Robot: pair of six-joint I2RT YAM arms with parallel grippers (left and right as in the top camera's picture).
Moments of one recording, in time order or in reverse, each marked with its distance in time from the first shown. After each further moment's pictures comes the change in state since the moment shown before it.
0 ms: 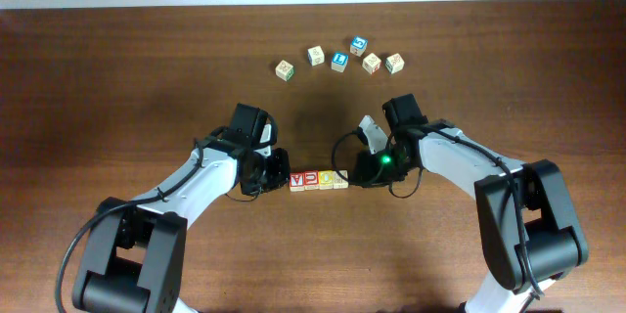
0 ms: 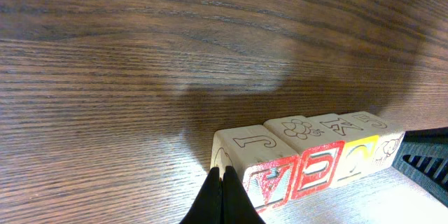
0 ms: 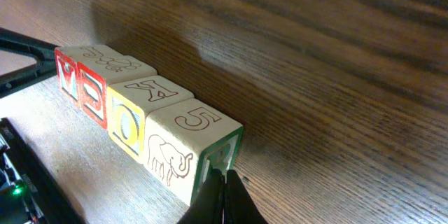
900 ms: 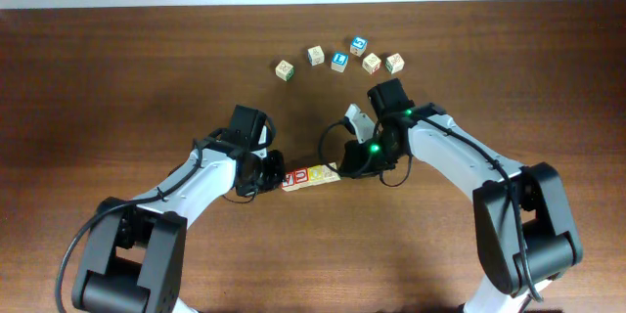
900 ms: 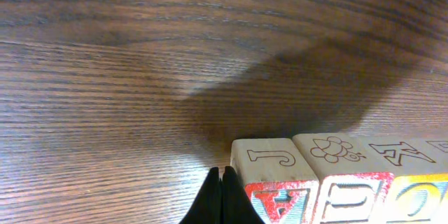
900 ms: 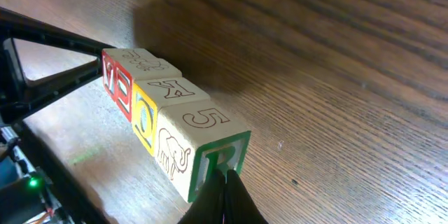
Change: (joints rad) left arm 0.006 0.000 -0.010 -0.010 -0.074 0.008; right arm 0.072 -0.001 0.163 -0.157 0.040 0.004
